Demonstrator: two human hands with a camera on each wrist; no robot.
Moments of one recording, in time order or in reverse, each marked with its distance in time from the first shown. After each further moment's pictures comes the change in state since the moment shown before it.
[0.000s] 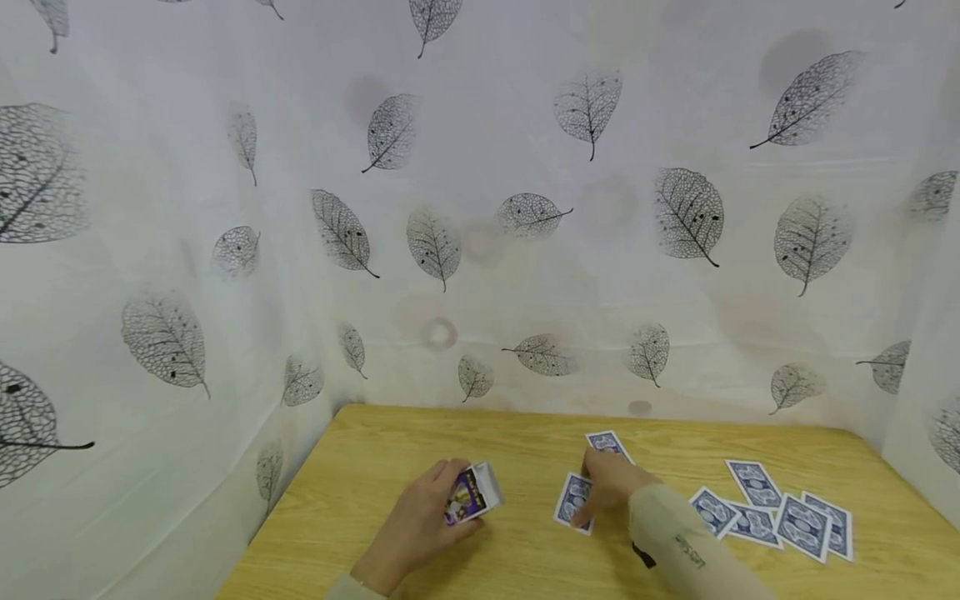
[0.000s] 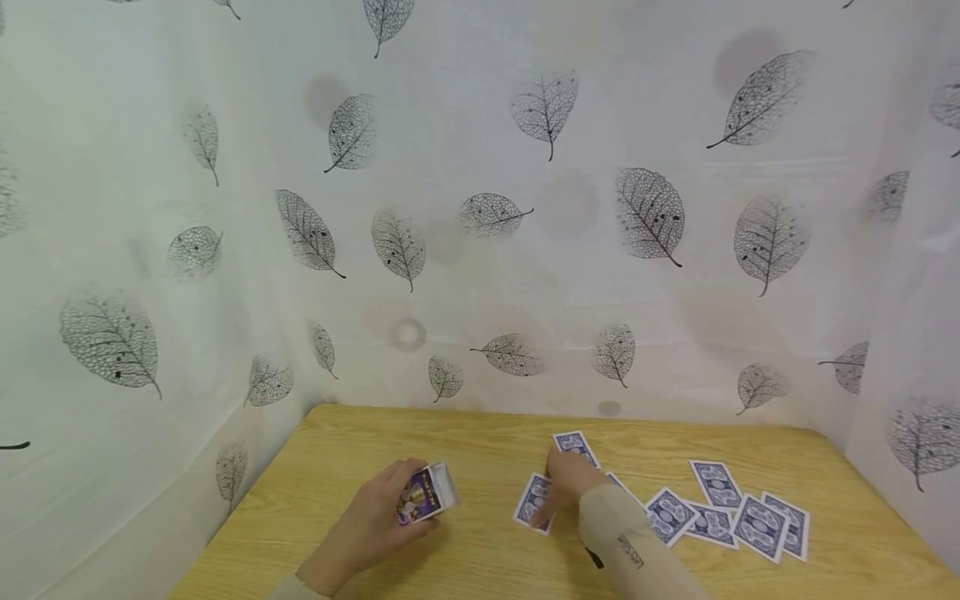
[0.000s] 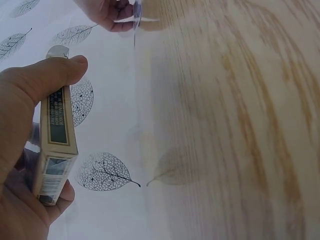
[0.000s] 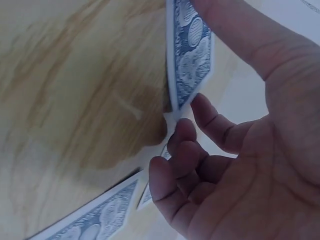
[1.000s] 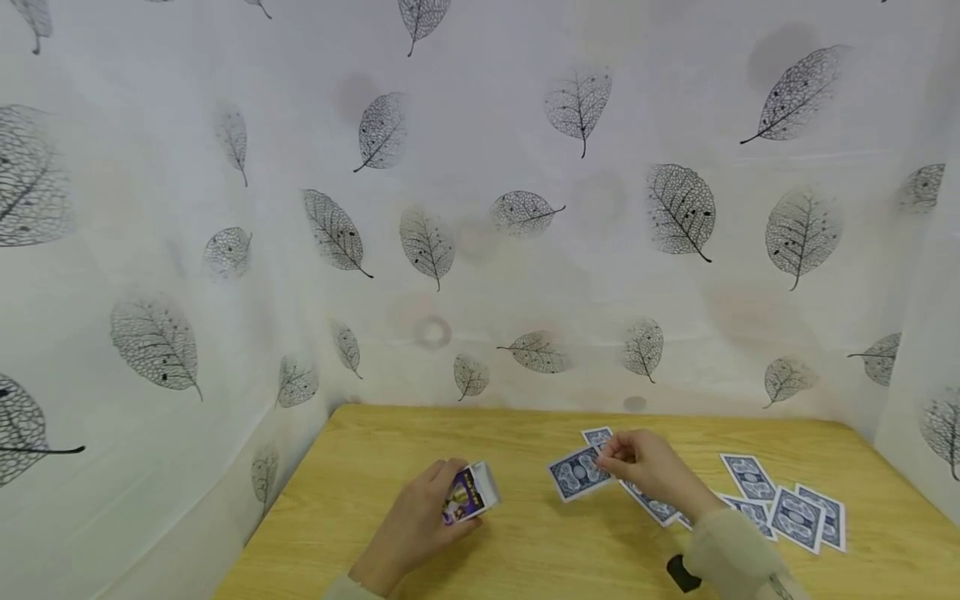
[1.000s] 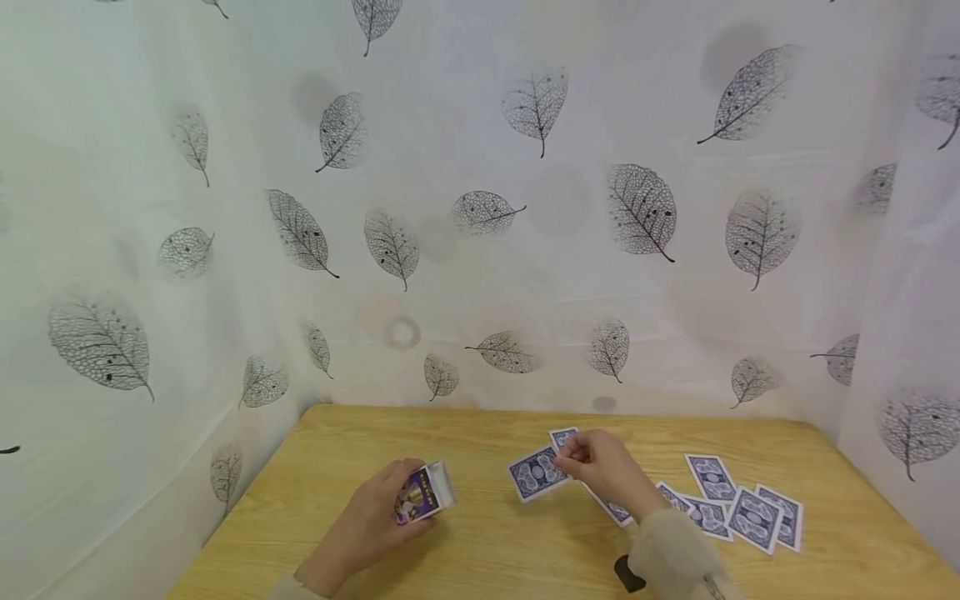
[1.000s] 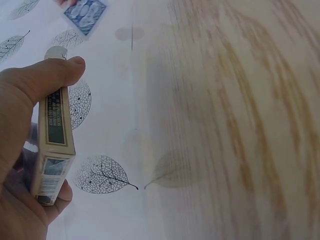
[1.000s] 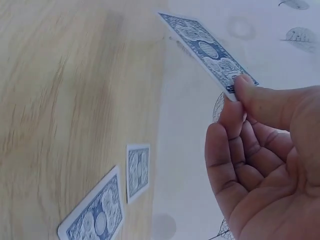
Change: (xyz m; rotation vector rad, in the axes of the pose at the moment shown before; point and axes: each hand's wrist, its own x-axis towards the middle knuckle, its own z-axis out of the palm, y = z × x) left_hand 0.000 0.002 0.001 0.009 -0.009 -0.003; right_hand -0.042 0.037 -0.034 0.423 0.176 -0.277
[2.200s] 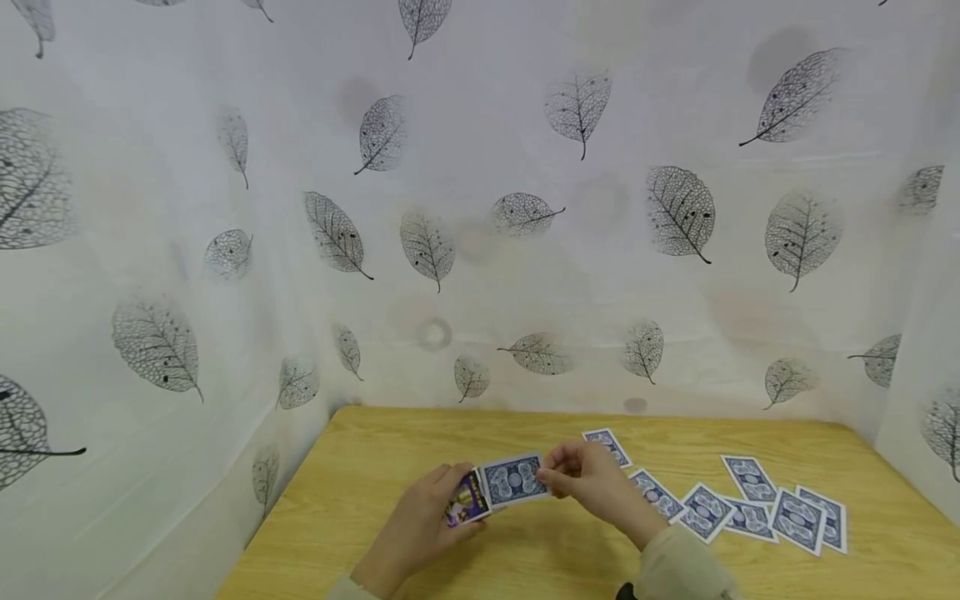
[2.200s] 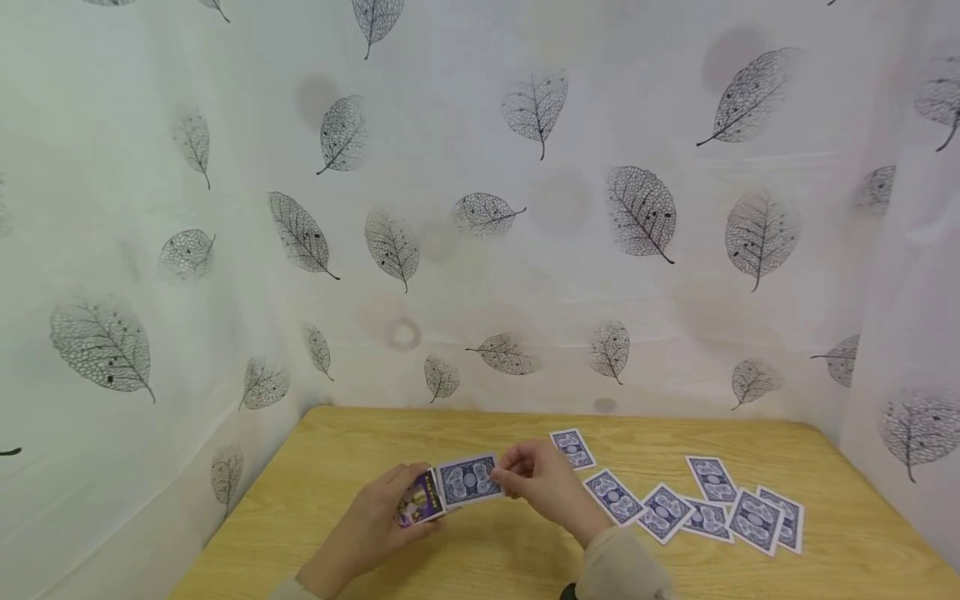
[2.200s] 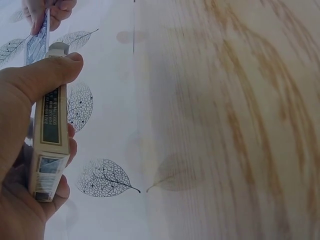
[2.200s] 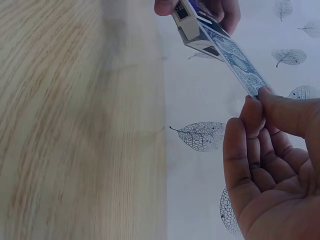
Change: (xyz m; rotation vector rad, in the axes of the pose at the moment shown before) left_hand -0.001 0.002 0.002 -0.009 0.048 0.079; right_hand 0.009 -0.050 0.058 0.267 -0.029 -0.019
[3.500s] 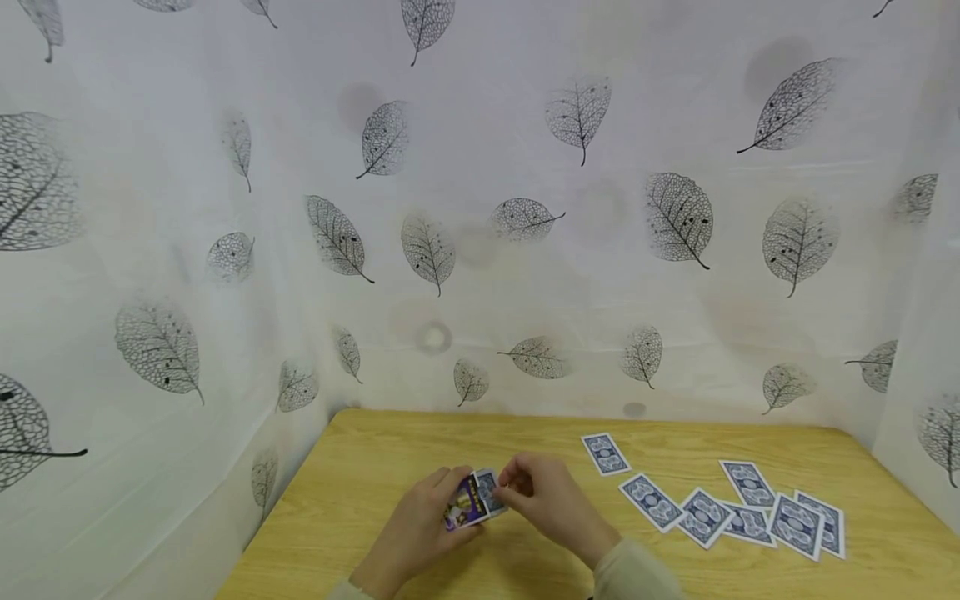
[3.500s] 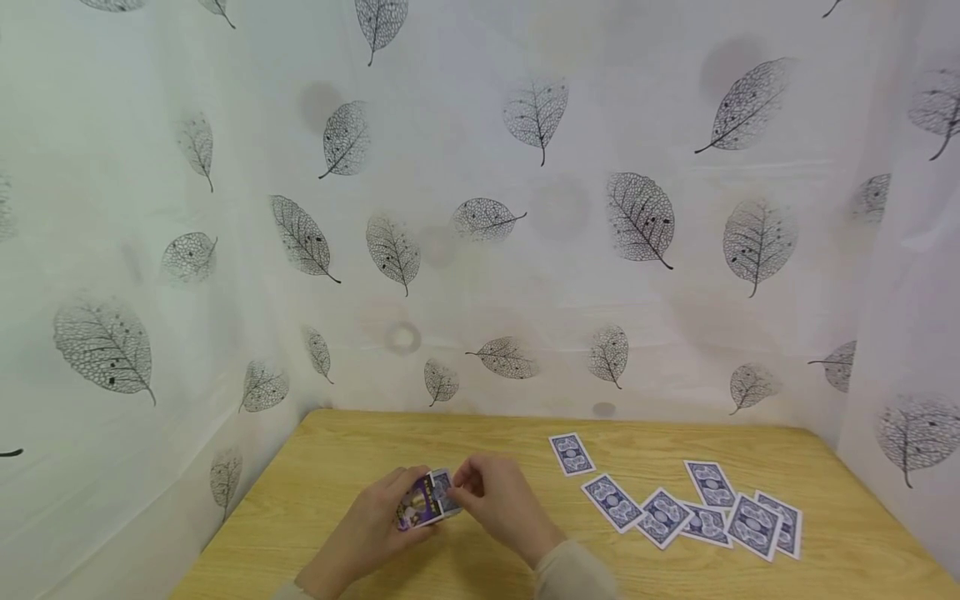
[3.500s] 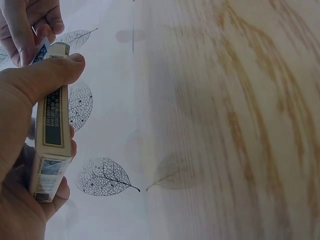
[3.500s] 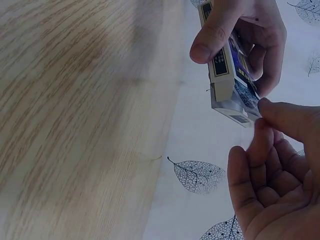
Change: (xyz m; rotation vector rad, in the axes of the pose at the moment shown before) left_hand -0.002 -0.006 0.003 0.008 -0.003 0.013; right_hand 0.010 -0.021 0.056 -0.176 0.056 -0.174
